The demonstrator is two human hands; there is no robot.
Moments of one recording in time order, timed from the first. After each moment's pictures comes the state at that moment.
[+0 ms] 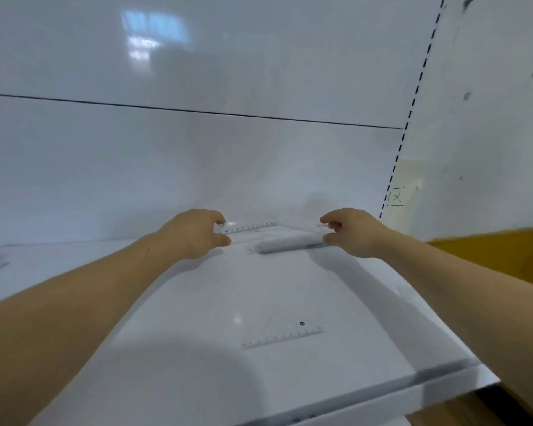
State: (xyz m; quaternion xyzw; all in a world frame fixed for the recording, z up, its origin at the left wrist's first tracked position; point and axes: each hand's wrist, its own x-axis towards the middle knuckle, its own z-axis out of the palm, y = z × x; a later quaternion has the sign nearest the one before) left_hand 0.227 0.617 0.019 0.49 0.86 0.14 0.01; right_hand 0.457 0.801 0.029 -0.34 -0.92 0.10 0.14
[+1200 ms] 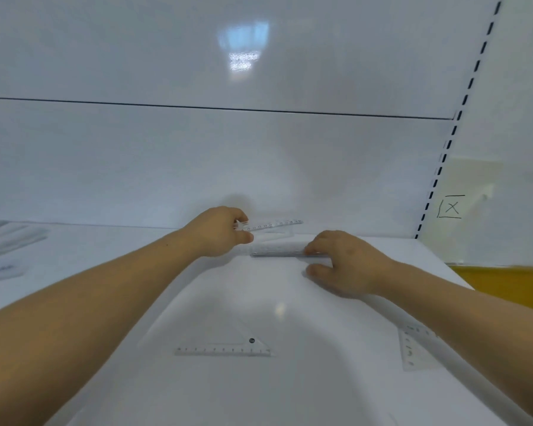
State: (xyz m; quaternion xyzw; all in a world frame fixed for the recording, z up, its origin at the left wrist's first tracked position) left_hand 0.280 0.666 0.018 0.40 0.89 0.20 0.02; right_hand 0.459 0.841 -0.006 -0.08 -0.99 0.06 0.12
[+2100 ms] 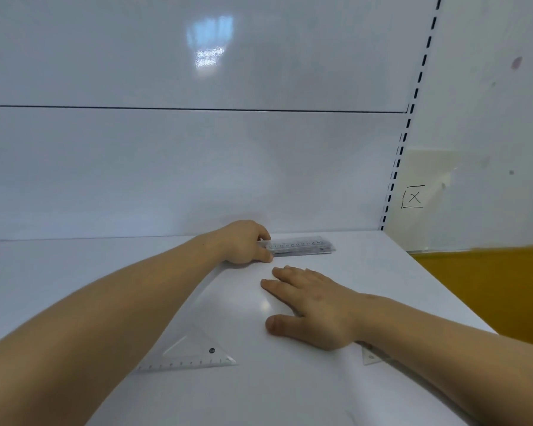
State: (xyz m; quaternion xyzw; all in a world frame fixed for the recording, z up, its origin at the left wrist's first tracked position) left_hand 0.304 0.759 -0.002 0.50 0.86 0.08 0.08; right_hand 0.503 0.807 -0.021 -0.06 -0.99 0.07 -0.08
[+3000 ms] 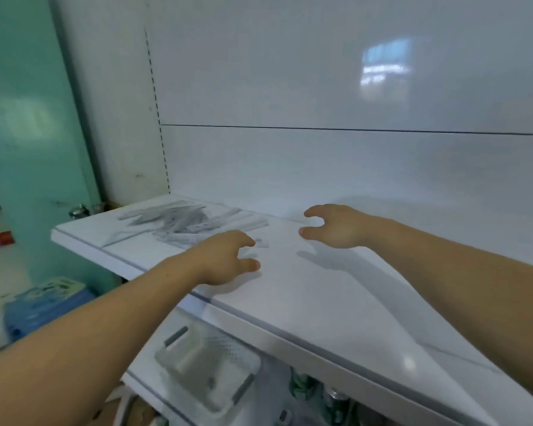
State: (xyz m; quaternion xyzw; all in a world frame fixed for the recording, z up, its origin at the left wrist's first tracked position) left_hand 0.281 0.343 0.019 0.22 0.97 0.14 0.00; right_hand 0.288 0.582 0.058 0.05 -0.99 0.14 0.01
